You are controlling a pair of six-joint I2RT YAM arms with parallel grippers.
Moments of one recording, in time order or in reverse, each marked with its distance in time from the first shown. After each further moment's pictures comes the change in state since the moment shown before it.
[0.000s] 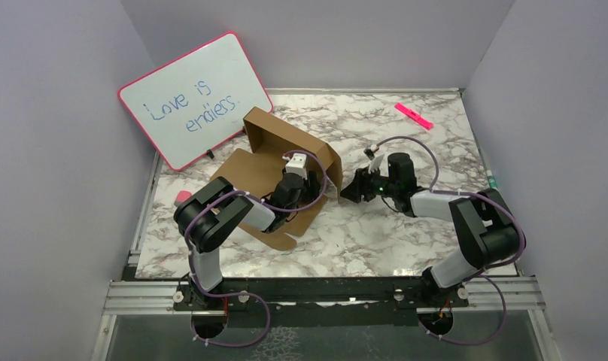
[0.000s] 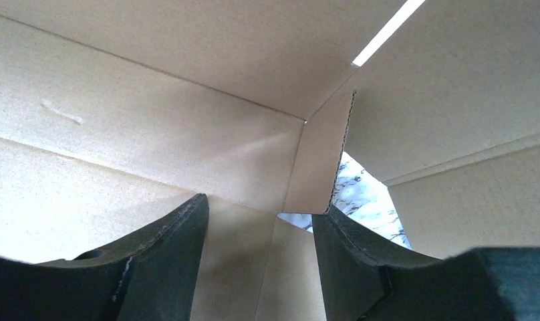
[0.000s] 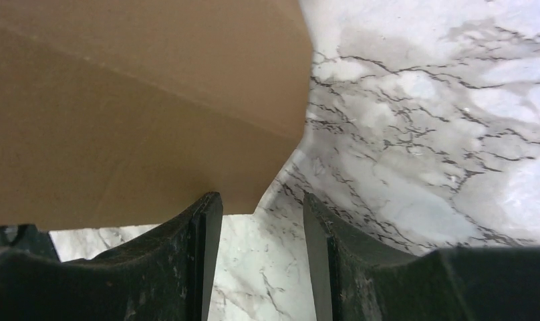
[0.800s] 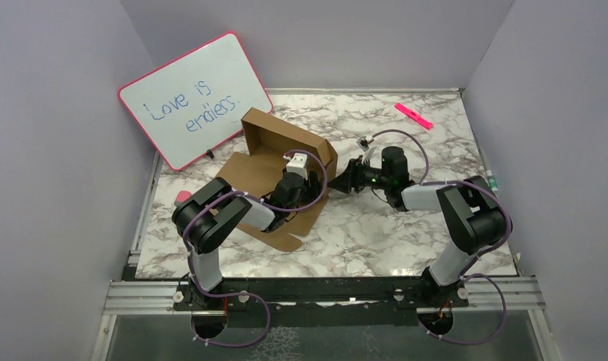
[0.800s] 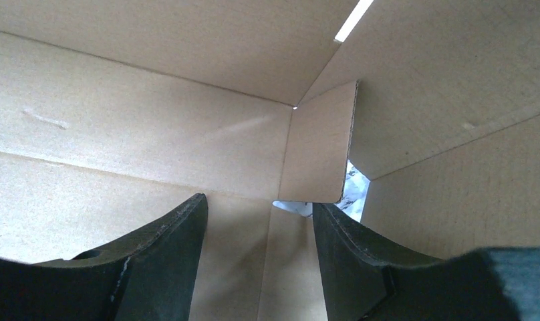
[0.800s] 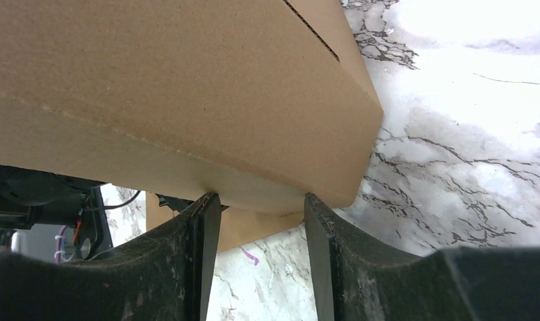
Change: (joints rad) left arm 0.000 -0.011 0.007 -0.030 0.023 -0.001; right arm 0.034 0.127 0.067 0.236 -0.115 0.208
